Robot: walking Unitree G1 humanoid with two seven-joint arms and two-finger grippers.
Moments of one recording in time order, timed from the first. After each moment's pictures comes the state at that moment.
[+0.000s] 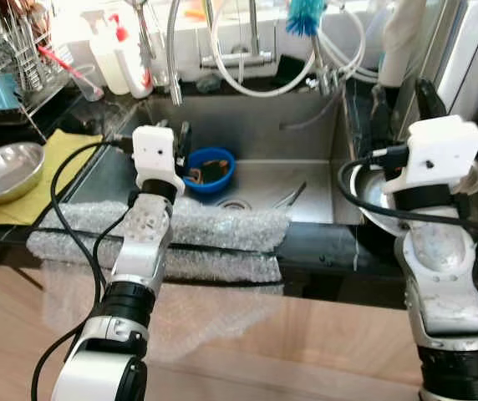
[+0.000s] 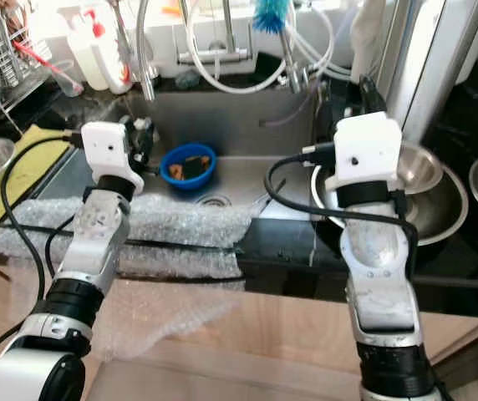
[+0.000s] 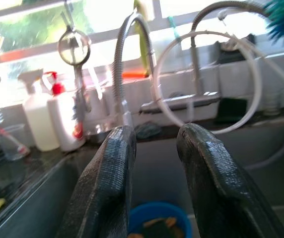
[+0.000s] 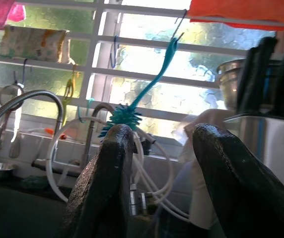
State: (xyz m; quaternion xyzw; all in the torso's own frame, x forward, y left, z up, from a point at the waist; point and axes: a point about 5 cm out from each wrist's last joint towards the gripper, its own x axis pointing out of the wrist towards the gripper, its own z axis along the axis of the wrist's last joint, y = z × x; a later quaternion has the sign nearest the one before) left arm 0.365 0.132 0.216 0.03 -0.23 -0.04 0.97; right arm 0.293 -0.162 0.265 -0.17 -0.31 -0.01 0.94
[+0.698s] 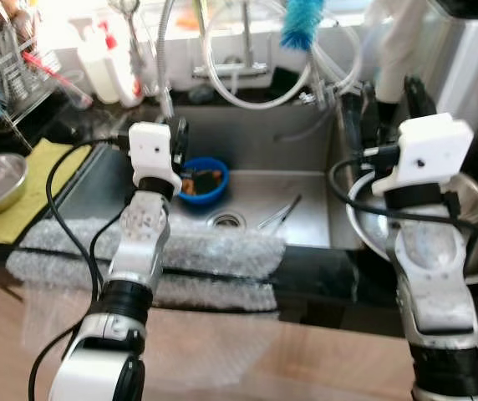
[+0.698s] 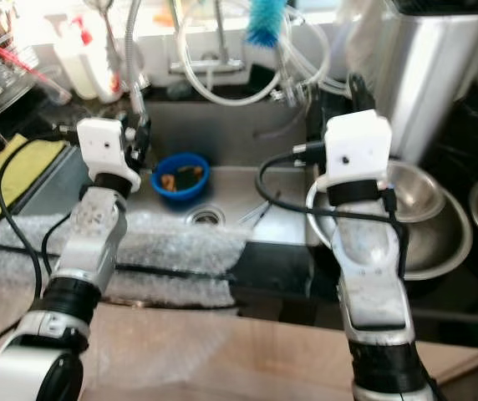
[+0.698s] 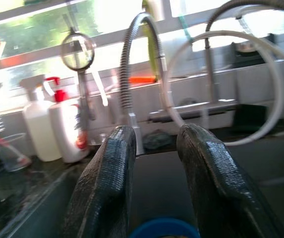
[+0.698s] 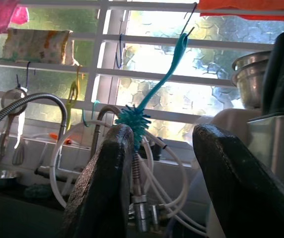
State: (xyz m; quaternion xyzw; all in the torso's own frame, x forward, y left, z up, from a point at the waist) left arm 0.366 0.144 0.220 0.03 -0.24 -0.03 0.97; right arm 0.294 -0.148 0.264 -0.16 -0.31 0.02 0.94
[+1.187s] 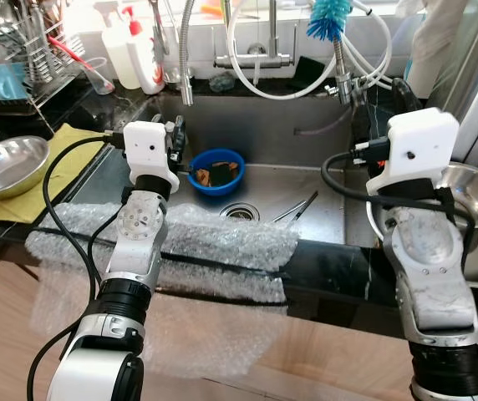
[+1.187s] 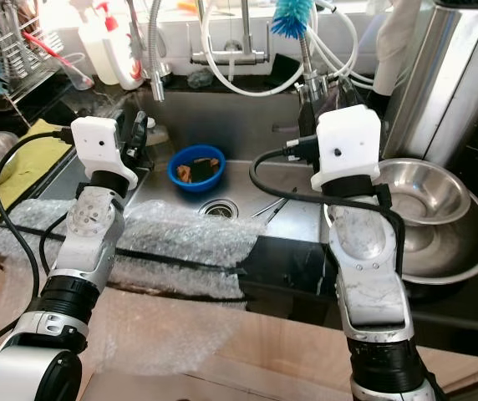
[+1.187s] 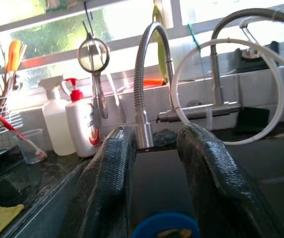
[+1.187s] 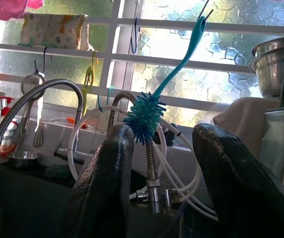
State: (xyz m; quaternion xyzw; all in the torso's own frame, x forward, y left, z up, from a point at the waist) left arm 0.365 0.136 0.222 0.02 -0.25 -0.05 0.97; right arm 0.297 -0.155 0.275 -0.17 -0.26 0.01 0.95
